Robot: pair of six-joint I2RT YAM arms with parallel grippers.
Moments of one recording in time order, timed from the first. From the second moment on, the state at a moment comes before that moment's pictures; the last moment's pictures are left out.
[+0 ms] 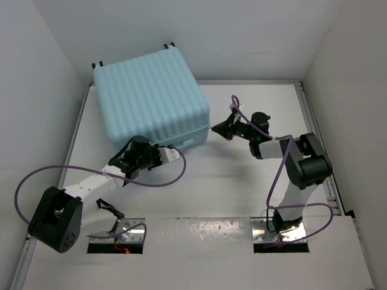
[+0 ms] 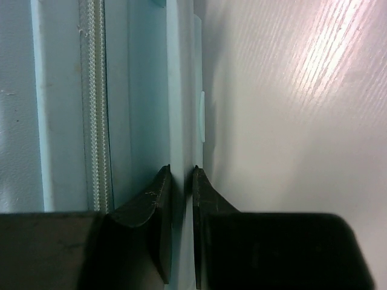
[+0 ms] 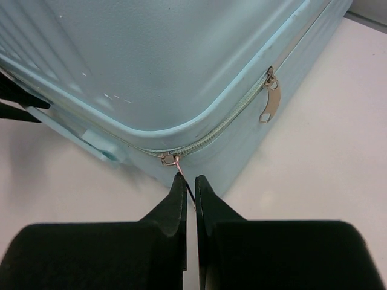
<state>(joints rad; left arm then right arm) -0.42 1.17 0.51 -0.02 0.21 0.83 0.22 1.81 0.70 0.93 -0.75 0.05</state>
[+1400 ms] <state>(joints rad) -0.36 1.32 0.80 -0.28 0.31 0.60 0.06 2.08 1.03 0.90 -0.32 -0.12</state>
